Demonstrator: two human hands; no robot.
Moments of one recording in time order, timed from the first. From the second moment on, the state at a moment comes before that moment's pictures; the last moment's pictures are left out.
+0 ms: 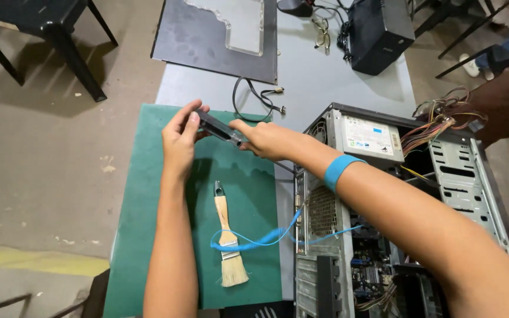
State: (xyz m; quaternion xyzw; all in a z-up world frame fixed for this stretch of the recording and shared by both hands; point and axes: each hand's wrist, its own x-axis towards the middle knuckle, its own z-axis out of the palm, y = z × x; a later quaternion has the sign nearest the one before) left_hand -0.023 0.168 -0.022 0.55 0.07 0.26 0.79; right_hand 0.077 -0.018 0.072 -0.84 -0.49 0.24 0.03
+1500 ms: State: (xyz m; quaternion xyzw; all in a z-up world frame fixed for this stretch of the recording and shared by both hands) left_hand -0.077 0.209 -0.004 0.68 0.16 0.02 0.72; right_hand 0.054 -0.018 0.074 -0.81 -0.48 0.33 -0.09
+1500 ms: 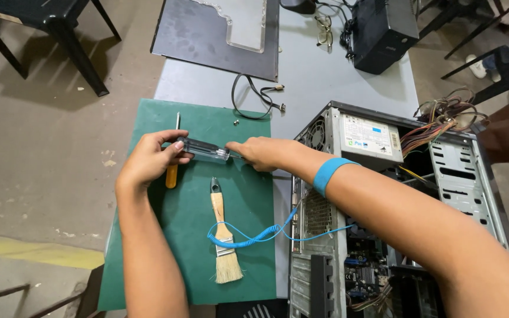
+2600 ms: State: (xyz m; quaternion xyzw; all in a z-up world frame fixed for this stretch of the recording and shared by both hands) left_hand -0.064 0.213 -0.038 0.67 0.13 0.05 0.73; right_hand 0.060 -0.018 0.057 -0.82 -0.45 0.34 -0.13
